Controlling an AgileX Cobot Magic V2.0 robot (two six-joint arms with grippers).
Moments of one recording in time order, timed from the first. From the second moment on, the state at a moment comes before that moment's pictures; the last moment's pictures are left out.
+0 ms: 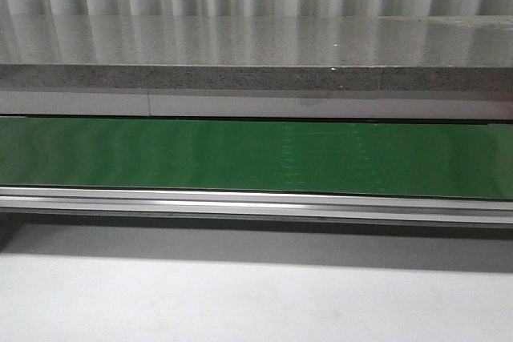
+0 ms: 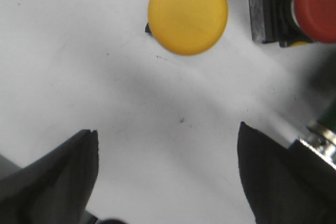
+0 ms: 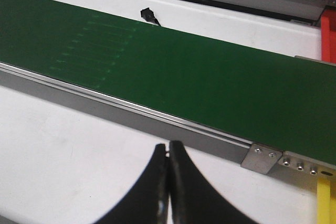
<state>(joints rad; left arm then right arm) 0.47 1.51 -0.94 -0.02 0.86 -0.06 0.25 0.29 -0.56 -0.03 0.83 0.03</state>
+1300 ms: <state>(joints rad) 0.16 1.33 -1.01 -0.03 0.65 -0.02 0.25 0.29 -0.56 -0.03 0.83 0.03</state>
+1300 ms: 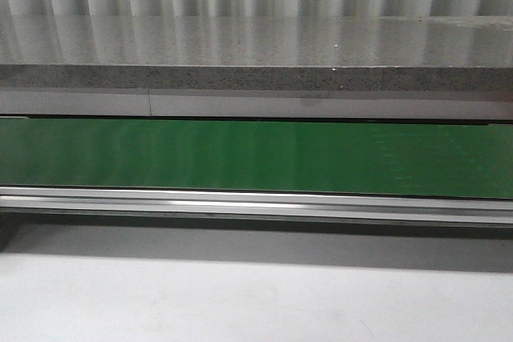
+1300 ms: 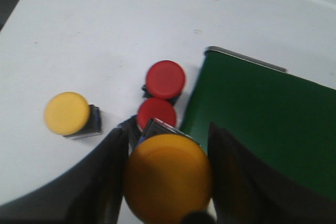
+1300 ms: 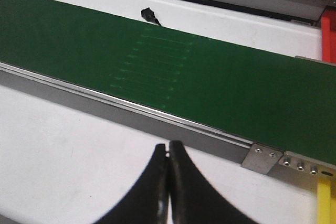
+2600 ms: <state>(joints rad) 0.28 1.47 -1.01 -0.03 0.72 -0.31 0.25 0.29 -0.55 -0.03 0.83 0.03</state>
